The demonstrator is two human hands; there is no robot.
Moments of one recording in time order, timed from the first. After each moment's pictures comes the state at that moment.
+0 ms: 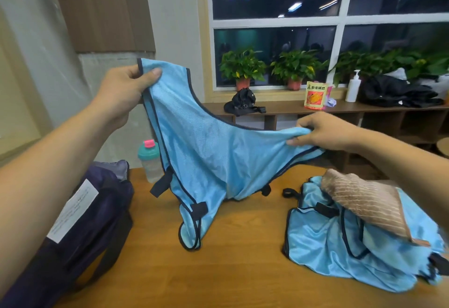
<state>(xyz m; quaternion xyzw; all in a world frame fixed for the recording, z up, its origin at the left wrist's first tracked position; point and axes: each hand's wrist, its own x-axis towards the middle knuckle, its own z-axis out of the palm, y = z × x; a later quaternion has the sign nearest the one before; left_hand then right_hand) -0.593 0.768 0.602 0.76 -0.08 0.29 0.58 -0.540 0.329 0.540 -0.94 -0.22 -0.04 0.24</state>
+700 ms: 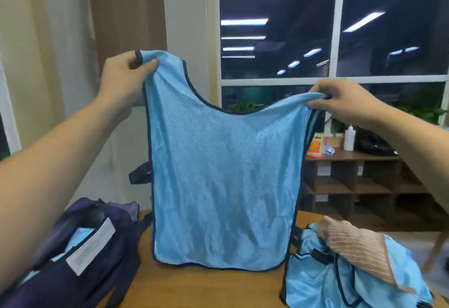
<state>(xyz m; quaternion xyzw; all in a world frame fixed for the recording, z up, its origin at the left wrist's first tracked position) -0.669 0.759 0.738 0.71 -0.11 0.45 0.53 -0.612 0.304 0.712 -0.88 -0.25 -0.32 0.26</state>
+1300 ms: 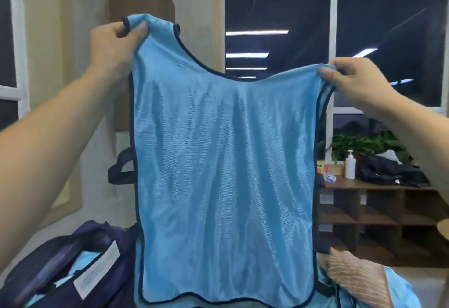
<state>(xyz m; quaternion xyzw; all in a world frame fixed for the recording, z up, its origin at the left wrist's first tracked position) -0.738 0.762 0.839 0.63 -0.19 0.54 0.53 -0.663 0.298 0.800 -0.78 -0.26 -0.46 0.32</state>
